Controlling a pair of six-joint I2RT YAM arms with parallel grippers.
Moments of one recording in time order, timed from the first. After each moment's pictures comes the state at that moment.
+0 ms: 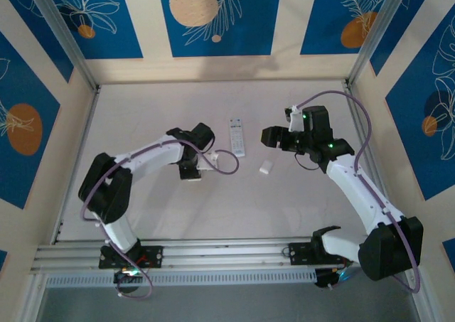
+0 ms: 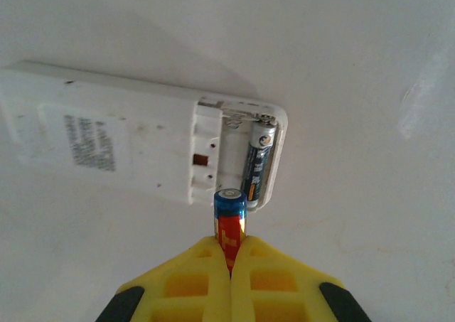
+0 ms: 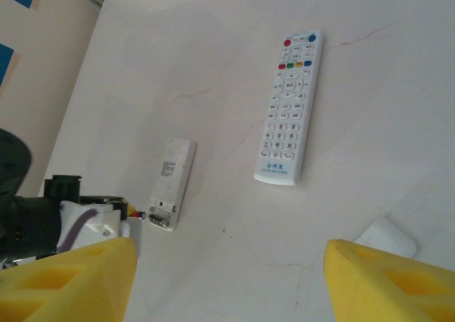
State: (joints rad) left arm -0.65 1.75 1.24 -0.96 -0.15 0.77; right arm 0.26 1.17 0.97 -0.50 -0.44 0.42
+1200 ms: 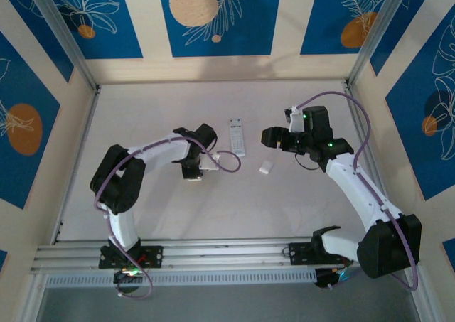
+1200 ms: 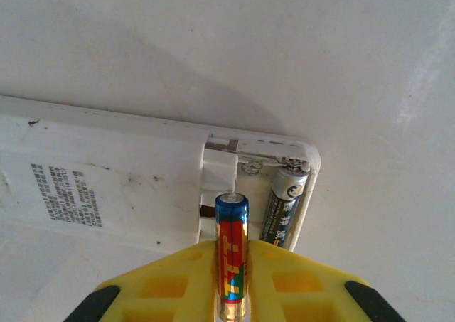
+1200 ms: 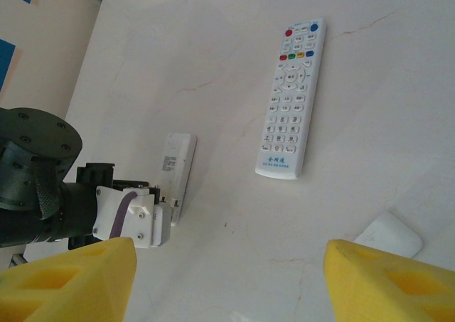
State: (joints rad) left arm -0.64 1.85 1.27 -0.91 -0.15 0.79; right arm 0.24 1.18 0.96 -0.50 -0.47 0.42
